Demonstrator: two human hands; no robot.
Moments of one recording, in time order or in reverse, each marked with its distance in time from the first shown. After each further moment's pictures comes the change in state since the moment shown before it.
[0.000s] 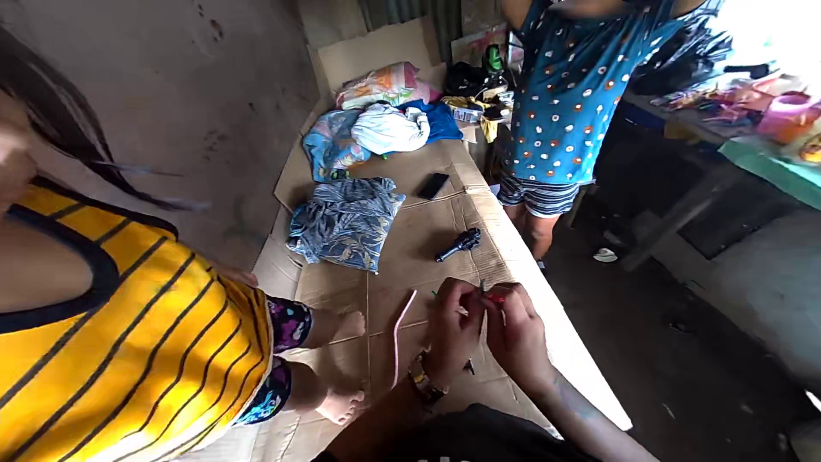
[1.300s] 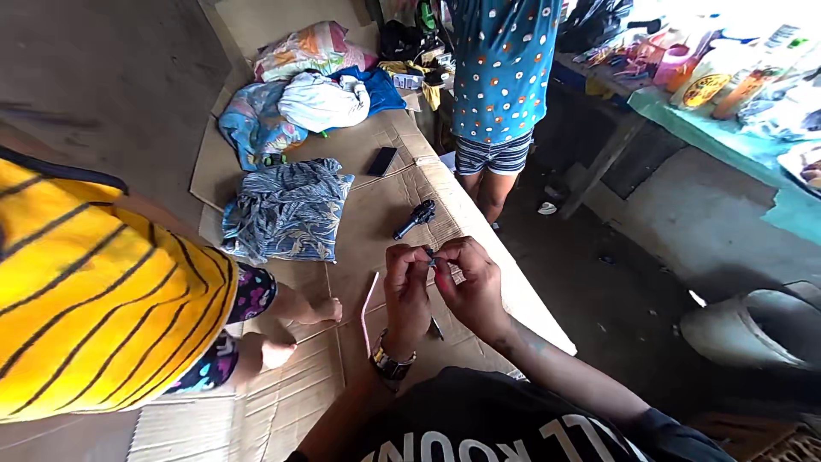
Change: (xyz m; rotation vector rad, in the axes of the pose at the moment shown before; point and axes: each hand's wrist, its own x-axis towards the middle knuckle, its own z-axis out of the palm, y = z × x) left_hand 0.007 -0.015 0.007 -0.551 0.028 -0.052; right_hand 0.018 0.004 0.005 0.192 0.087 0.071
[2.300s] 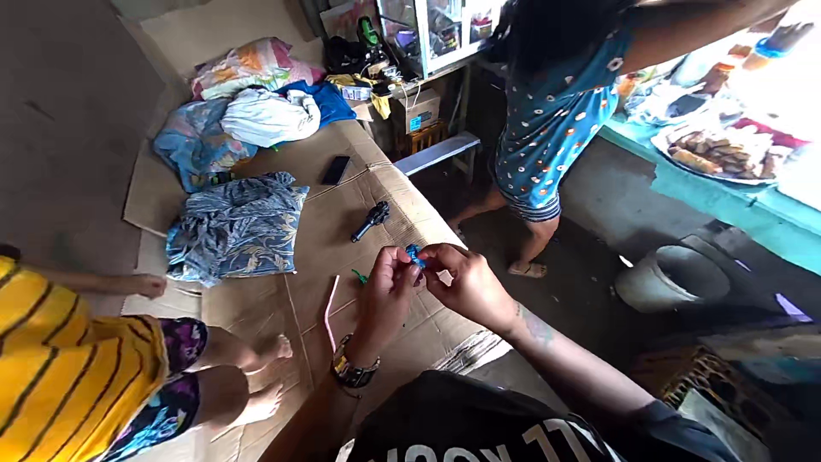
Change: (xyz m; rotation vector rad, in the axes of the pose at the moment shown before) left_hand -0.023 0.057 0.044 0.244 -0.357 -0.319; right_hand -0.012 -0.039 -0.106 -0.196 -0.316 0.101
